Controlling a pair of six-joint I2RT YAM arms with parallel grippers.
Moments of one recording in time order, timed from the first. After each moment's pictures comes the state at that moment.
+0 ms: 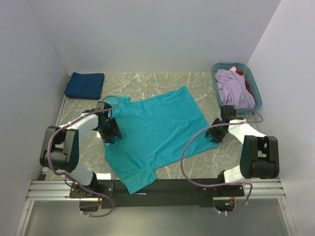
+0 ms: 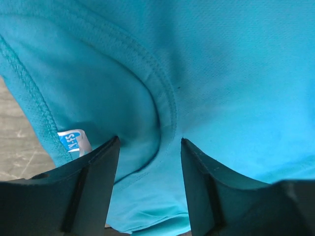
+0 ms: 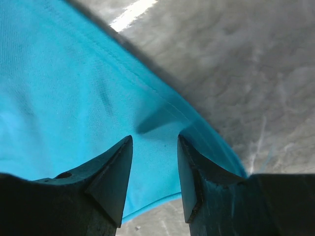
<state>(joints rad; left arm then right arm) -0.16 1.56 0.86 -0.62 0.14 -0.61 -0.04 1.45 0.73 -0.51 -0.07 0.62</state>
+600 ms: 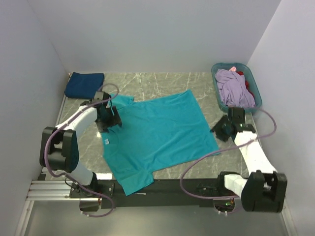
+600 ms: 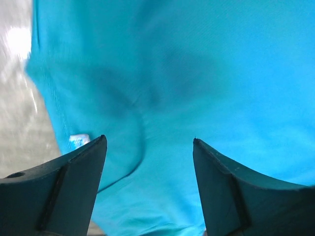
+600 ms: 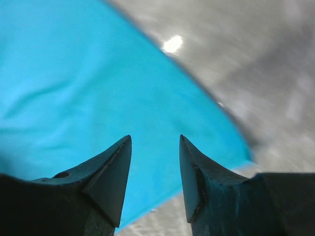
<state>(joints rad) -0.16 1.56 1.00 -0.68 0.06 -0.56 -0.10 1.06 0.66 -0.65 -0.05 0.69</state>
